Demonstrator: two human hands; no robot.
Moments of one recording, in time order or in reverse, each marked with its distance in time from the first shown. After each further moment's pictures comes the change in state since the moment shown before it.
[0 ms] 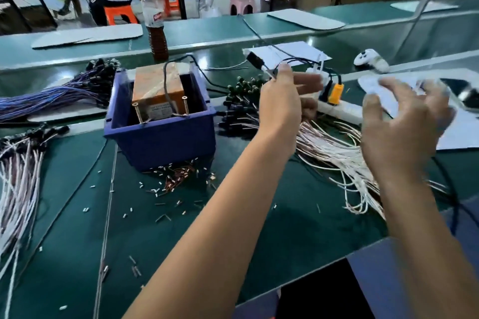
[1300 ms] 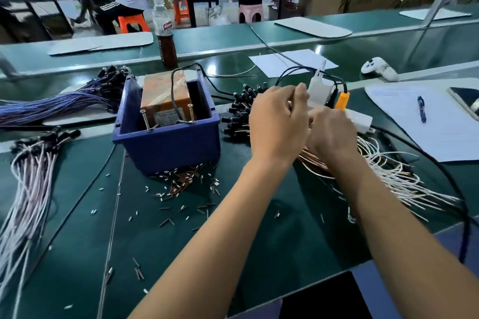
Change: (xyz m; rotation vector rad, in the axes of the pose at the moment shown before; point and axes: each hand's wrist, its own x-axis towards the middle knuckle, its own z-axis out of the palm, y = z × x) left_hand 0.014 -0.024 -0.022 0.758 0.262 0.682; right_hand 0.011 -0.023 0.081 -0.312 -0.515 -0.297
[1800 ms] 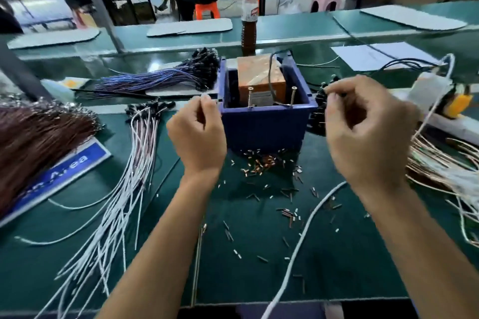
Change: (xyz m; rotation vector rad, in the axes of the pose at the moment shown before) left_hand -0.024 -0.104 -0.218 0.354 0.625 -0.033; right_hand -0.074 -0.133 -0.016 0.673 0.455 -0.403
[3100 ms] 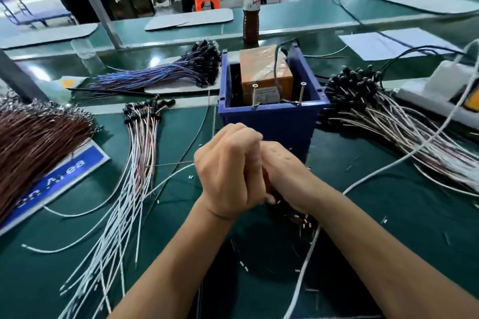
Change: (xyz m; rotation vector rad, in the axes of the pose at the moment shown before) left_hand -0.042 0.013 -0.011 -0.312 -0.099 0.704; right_hand -0.047 -0.015 0.079 0.910 -1.024 0.553
